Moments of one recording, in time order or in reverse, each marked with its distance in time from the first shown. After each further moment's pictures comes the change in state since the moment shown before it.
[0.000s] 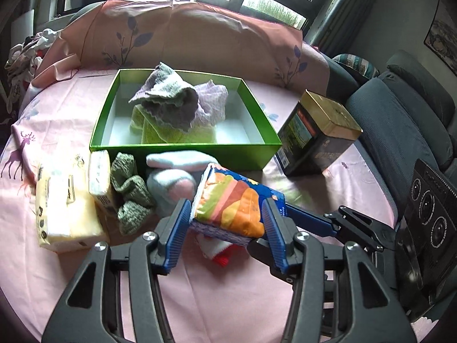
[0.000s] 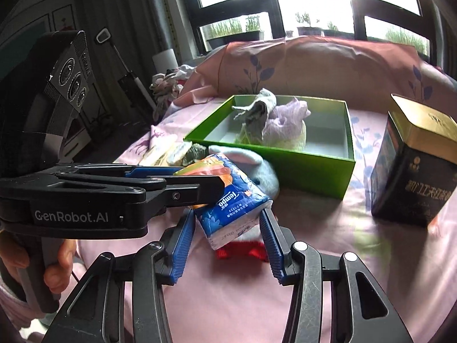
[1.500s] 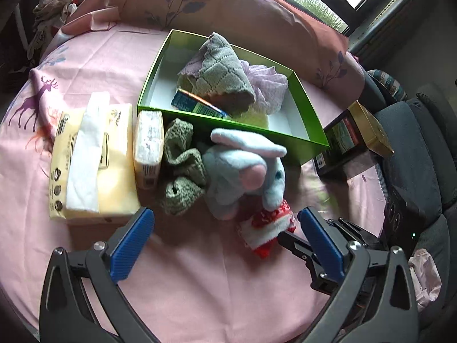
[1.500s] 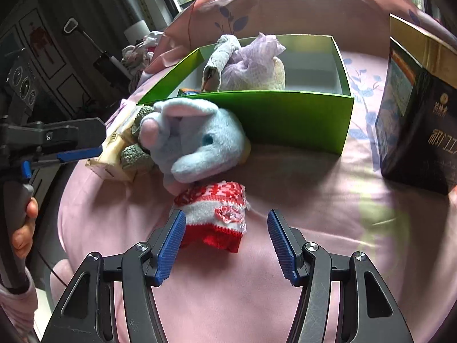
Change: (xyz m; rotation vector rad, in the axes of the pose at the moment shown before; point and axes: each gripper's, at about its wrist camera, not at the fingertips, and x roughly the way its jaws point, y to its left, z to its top) left arm 0.005 0.060 -0.025 -0.221 0.109 0.029; right arm 0.052 -0.059 -0.031 0.163 0.235 0.017
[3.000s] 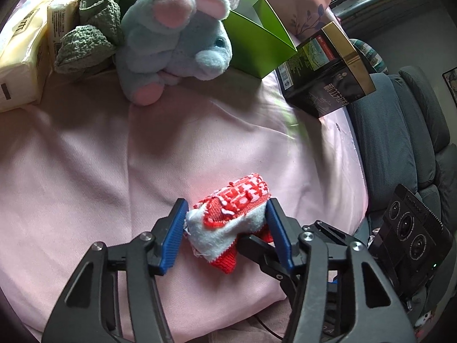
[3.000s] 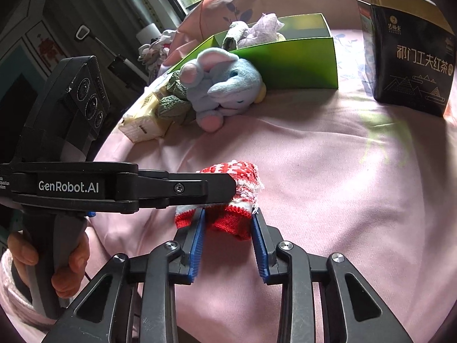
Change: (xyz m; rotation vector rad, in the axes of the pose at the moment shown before) left arm 0.051 -0.045 -0.078 -0.029 0.192 -0.165; right arm -0.037 0.021 -0.081 0.013 -0.009 0.054
